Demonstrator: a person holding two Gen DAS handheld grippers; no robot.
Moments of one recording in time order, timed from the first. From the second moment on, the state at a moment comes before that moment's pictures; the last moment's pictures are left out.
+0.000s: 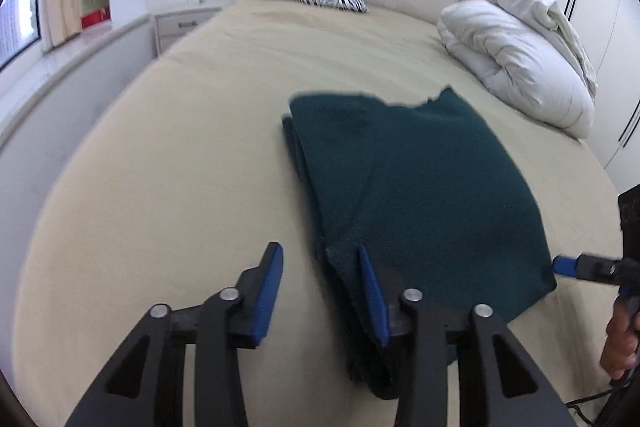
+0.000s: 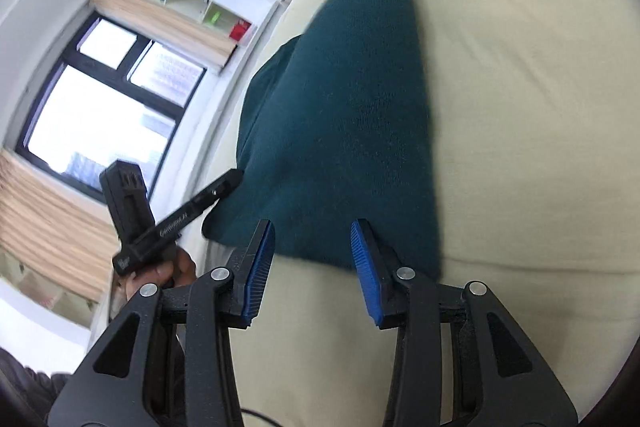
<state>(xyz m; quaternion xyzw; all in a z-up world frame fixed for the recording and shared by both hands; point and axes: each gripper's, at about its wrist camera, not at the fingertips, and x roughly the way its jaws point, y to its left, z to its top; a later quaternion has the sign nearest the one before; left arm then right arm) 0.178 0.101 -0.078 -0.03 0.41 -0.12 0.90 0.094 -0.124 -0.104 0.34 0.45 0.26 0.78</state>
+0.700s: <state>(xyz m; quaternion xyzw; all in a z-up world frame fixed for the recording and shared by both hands) 0.304 0.050 -0.104 -0.07 0.44 -0.17 0.88 0.318 -0.181 -0.145 0.48 0.45 0.18 0.73</state>
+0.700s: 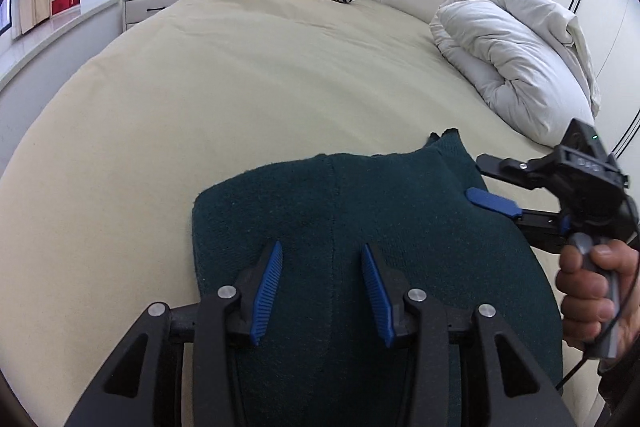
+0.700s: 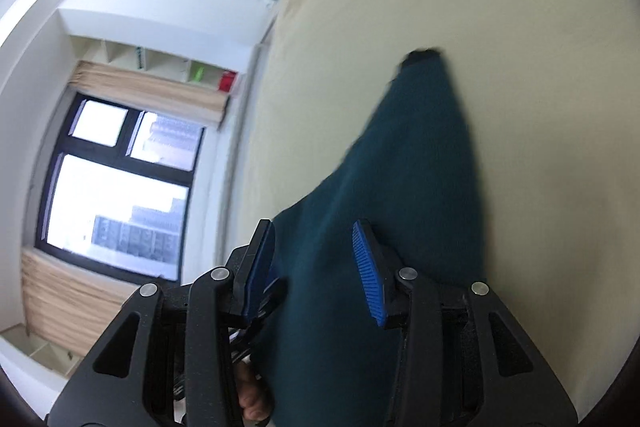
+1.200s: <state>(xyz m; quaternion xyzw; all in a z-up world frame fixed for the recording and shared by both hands) 0.307 0.041 -0.108 -0.04 0.44 -0.16 0.88 0.346 -0.135 -0.122 0.41 0.46 0.23 0.76</state>
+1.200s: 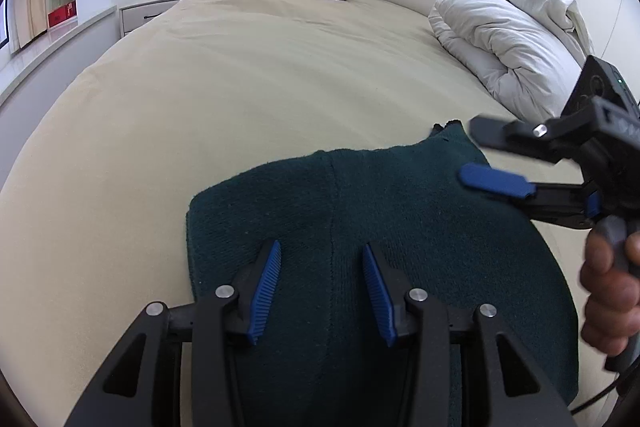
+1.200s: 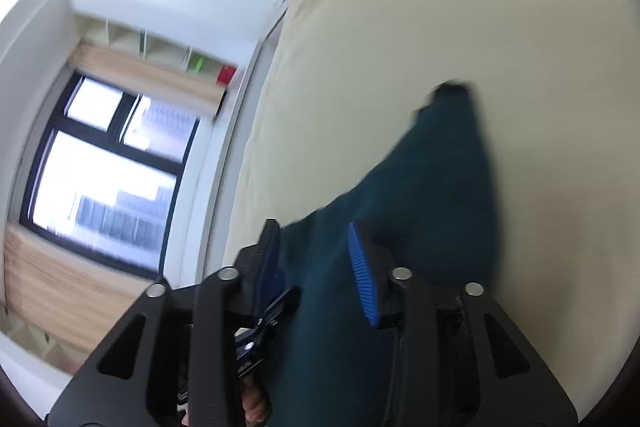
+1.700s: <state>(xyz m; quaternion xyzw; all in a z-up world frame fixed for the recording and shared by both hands) 0.308 0.043 -0.111 -0.05 0.43 -0.17 0.88 0.272 -0.181 -0.107 0.46 0.38 0.24 0.77</state>
